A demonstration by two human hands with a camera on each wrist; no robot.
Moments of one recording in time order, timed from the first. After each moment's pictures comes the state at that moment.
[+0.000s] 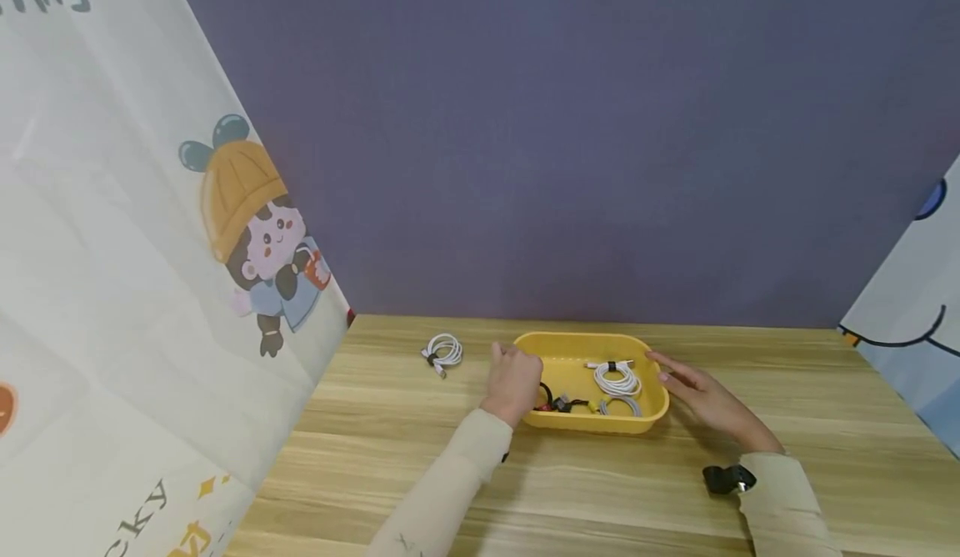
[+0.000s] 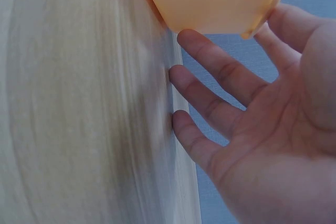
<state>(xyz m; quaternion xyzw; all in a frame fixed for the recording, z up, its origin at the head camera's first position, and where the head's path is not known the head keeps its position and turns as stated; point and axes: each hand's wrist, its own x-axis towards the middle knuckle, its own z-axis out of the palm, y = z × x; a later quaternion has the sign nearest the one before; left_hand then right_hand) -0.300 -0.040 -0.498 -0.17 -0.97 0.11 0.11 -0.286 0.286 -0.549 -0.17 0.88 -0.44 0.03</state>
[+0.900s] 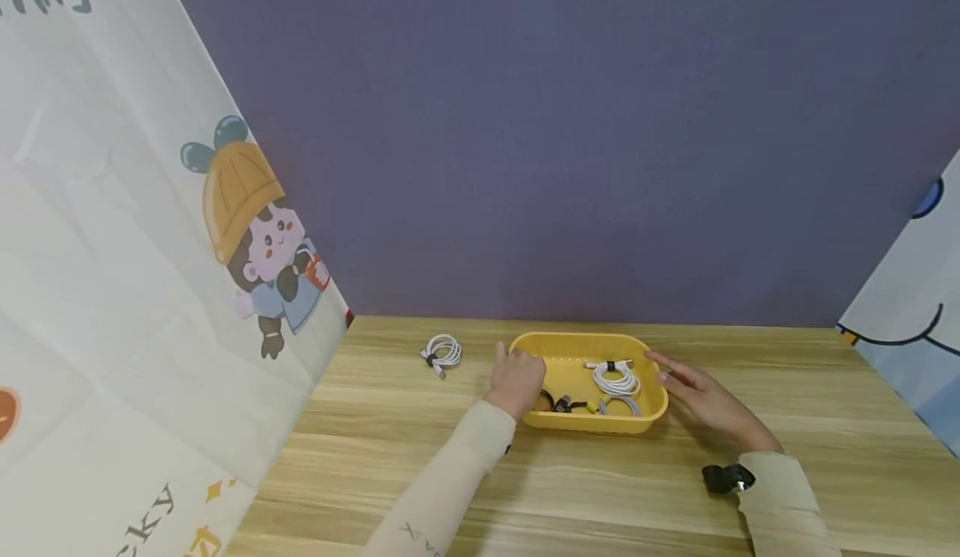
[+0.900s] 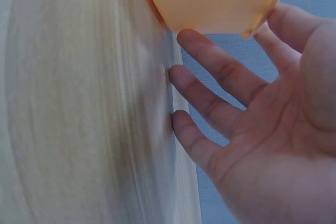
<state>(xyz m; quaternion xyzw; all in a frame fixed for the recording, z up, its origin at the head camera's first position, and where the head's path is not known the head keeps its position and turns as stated) -0.312 -0.035 -0.501 -0.20 -0.97 0.12 0.05 -0.289 0.288 -0.552 -0.16 0.88 -0.45 0.04</state>
